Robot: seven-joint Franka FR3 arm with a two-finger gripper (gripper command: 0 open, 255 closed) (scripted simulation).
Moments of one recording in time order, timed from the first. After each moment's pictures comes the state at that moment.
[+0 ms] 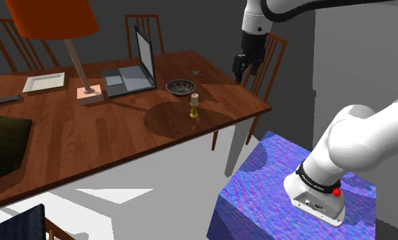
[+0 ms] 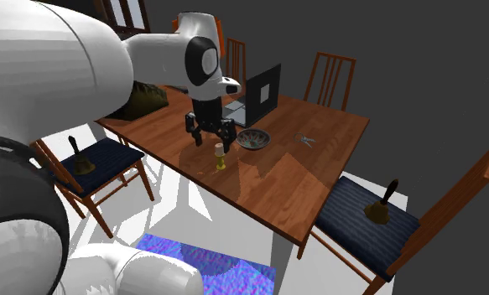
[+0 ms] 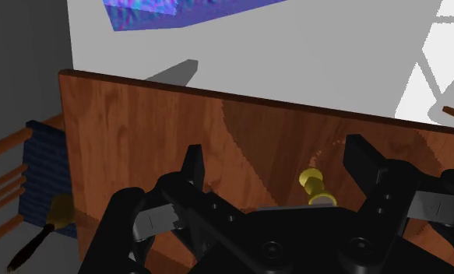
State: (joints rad) arm 0.03 -0.57 -0.03 -2.37 -0.05 1.76 0.17
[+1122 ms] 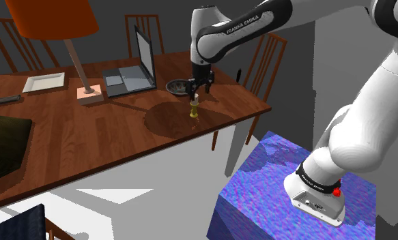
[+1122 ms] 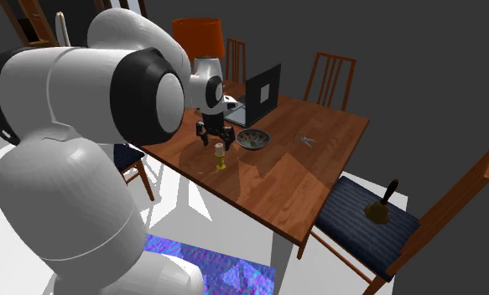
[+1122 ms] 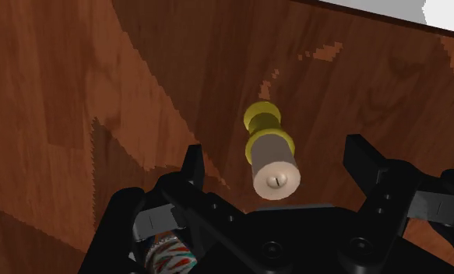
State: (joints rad) arm 0.08 0.01 0.02 -2.14 -0.02 2.15 0.21
